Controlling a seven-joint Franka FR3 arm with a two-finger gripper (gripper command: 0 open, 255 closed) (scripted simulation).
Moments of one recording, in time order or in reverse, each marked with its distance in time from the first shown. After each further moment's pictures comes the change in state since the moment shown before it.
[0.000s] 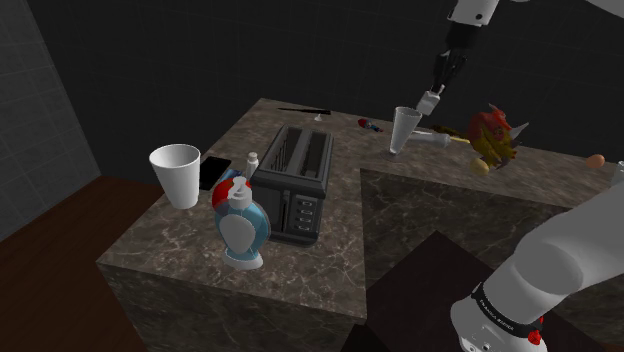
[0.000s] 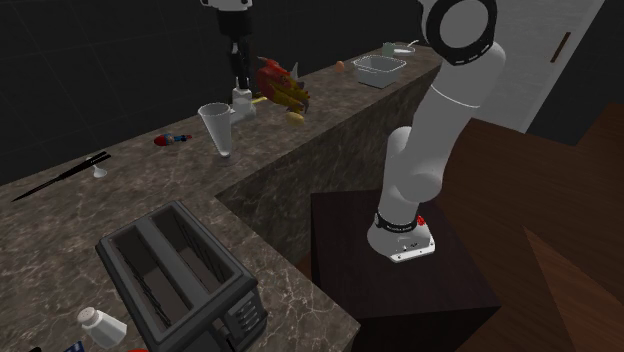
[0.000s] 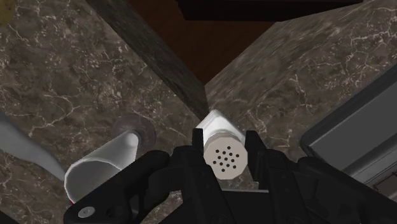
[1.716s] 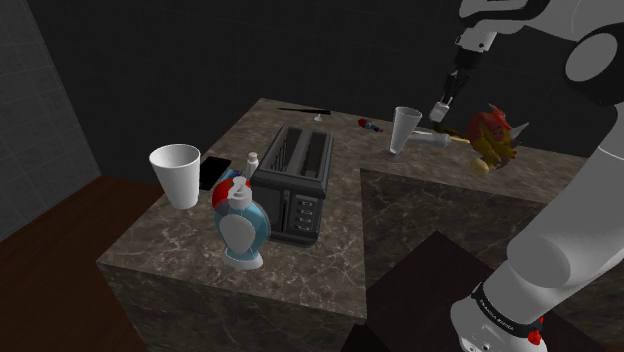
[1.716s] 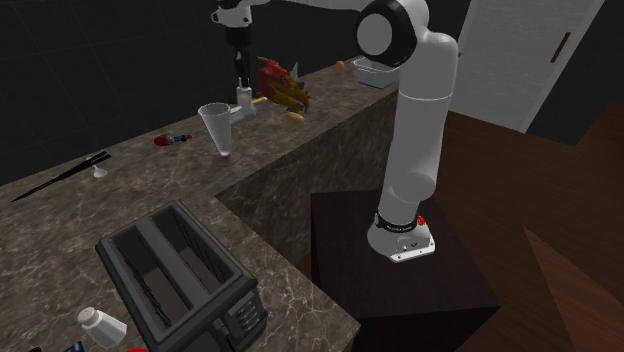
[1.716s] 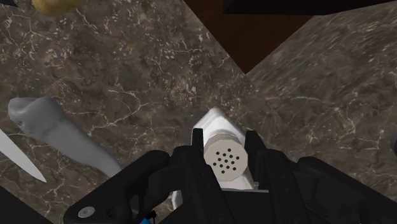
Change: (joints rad) arm -0.138 0.345 -0.192 0.219 0.076 0.108 -0.338
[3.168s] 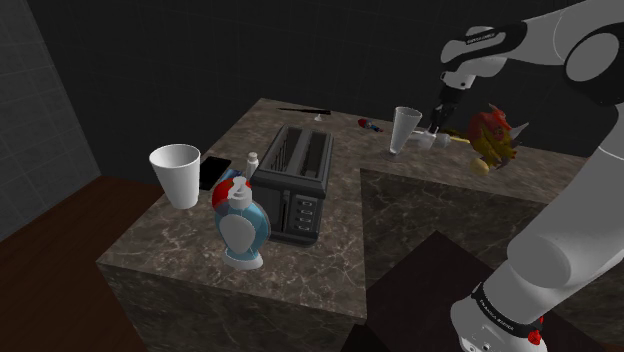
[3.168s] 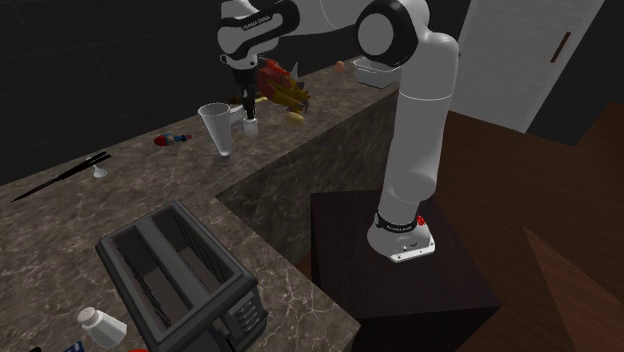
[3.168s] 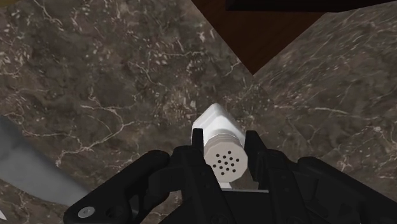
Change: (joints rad) arm 0.005 -0.003 0.004 -0.303 0.002 0.299 -0.006
